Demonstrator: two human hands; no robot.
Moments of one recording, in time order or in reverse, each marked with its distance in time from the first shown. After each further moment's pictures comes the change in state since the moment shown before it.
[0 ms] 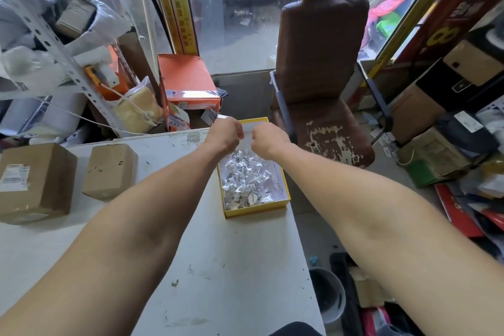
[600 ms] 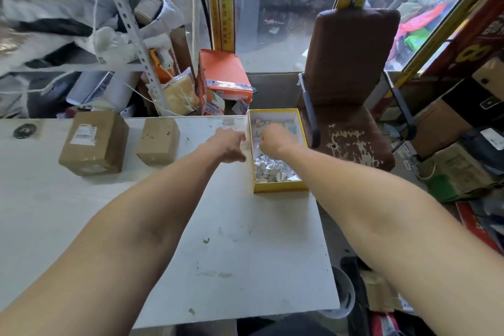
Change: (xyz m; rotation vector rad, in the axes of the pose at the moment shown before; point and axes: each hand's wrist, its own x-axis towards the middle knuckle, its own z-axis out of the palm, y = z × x) left_hand -0.108 -0.066 -0.037 0.322 -0.255 -0.019; right_hand -0.072 -0.077 0.017 -0.061 -0.020 -0.052
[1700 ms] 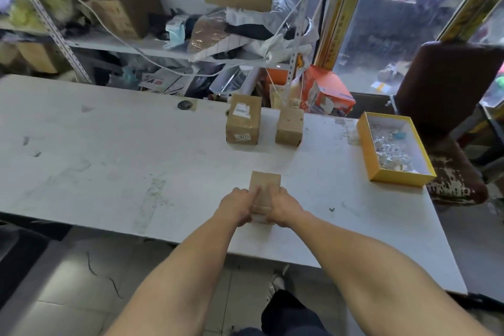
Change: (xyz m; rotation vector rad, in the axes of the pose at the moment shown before) left_hand -0.320 -0.282 0.131 -0.029 -0.055 -0.158; right_hand -0.190 -0.334 0.203 0.110 -0.305 -0.098
